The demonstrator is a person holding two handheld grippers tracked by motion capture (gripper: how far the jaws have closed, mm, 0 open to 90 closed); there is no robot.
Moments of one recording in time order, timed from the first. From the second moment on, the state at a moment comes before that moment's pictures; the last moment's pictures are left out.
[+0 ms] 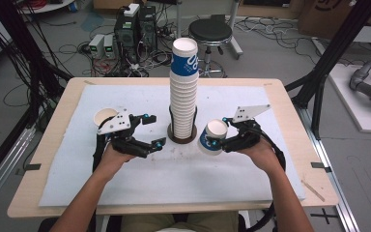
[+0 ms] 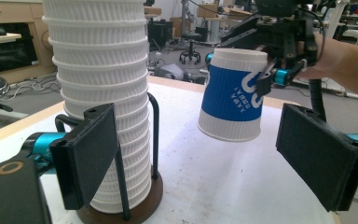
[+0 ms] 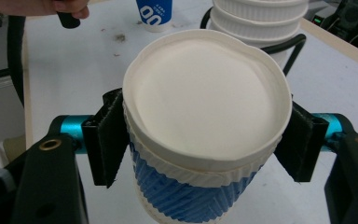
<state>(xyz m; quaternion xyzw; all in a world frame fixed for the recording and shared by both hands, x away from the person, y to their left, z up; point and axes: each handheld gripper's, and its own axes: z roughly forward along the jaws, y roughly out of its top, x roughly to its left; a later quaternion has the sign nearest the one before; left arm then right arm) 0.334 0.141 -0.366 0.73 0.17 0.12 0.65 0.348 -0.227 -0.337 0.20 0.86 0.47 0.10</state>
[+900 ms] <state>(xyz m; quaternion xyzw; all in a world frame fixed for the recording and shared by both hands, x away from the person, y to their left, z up) 0.328 0.129 -0.367 0.73 0.15 0.11 0.66 0.337 -0.211 -0.333 0.18 0.85 0.48 0.10</state>
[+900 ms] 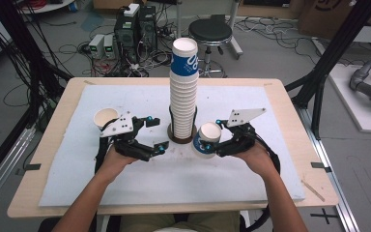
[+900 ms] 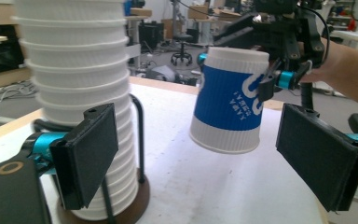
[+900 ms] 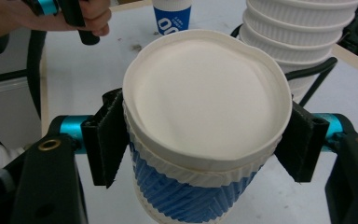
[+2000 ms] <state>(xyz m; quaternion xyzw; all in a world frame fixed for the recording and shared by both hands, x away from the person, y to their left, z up) 0.322 0.071 -0.392 0.76 0.08 0.04 0.65 0.327 -0.187 -0.334 0.12 0.83 0.55 0.02</state>
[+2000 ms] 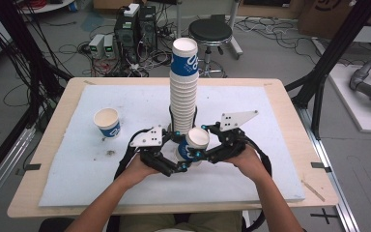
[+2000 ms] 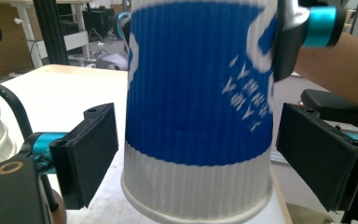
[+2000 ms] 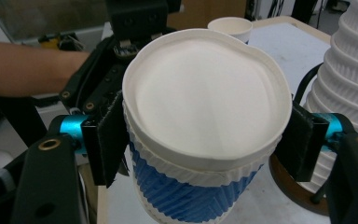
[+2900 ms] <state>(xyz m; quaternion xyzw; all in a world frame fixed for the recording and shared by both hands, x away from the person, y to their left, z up) 0.326 0.083 -0.388 0.75 0.08 0.04 0.65 0.331 -0.188 -0.333 0.13 0.82 0.55 0.01</state>
